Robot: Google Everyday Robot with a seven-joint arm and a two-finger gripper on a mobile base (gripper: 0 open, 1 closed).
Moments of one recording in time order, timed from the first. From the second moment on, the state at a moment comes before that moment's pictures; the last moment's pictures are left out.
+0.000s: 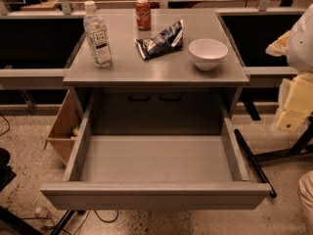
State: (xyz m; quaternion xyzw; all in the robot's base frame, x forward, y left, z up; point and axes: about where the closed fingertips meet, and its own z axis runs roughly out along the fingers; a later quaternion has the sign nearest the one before) arm 0.438 -0.217 0.977 -0.60 0.78 -0.03 0.16
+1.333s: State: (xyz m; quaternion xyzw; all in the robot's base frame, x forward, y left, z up) arm 0.349 -0.222 0.881 -0.58 0.80 -0.09 0.10
